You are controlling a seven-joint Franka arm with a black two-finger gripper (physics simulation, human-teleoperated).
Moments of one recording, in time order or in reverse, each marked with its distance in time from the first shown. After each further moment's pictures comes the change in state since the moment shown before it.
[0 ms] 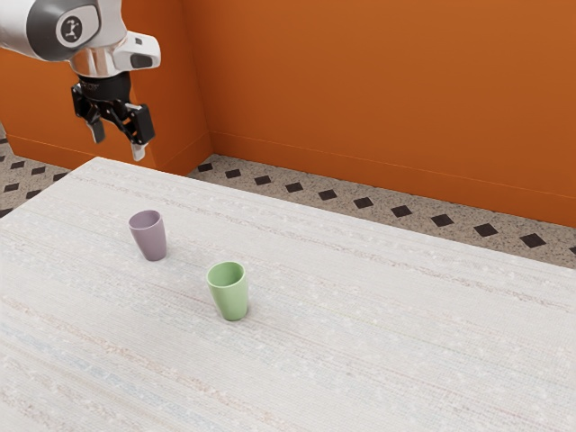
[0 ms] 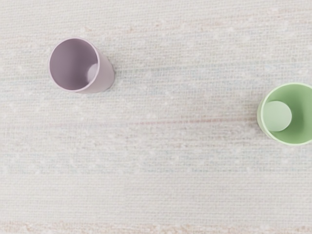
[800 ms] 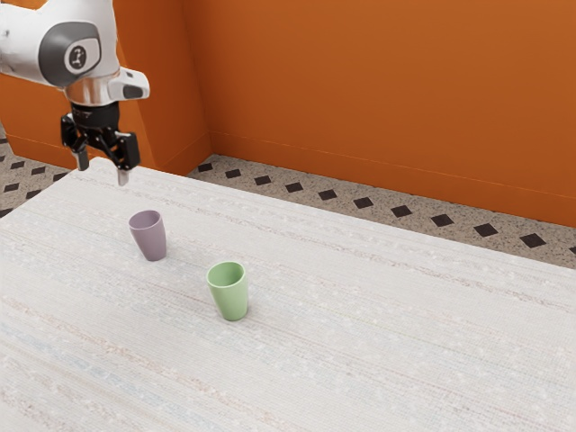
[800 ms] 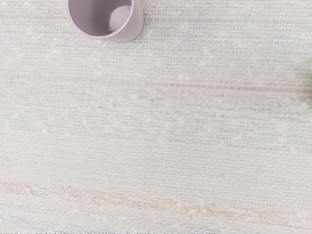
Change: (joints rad) arm 0.113 0.095 0.000 -0.033 -0.014 -0.002 0.002
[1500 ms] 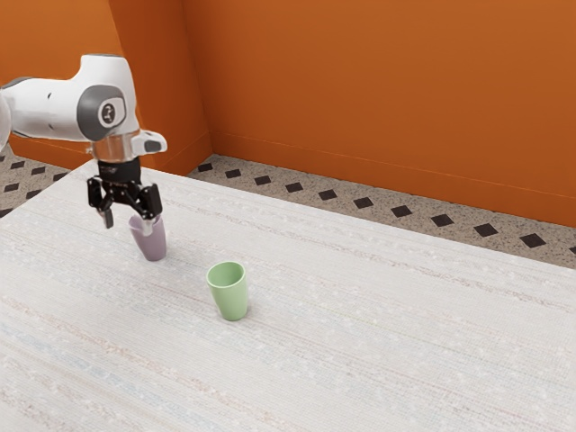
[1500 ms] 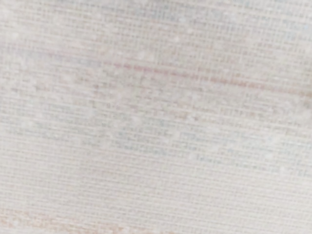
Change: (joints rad) arm 0.074 0.196 0.000 -0.058 -0.179 0.117 0.006
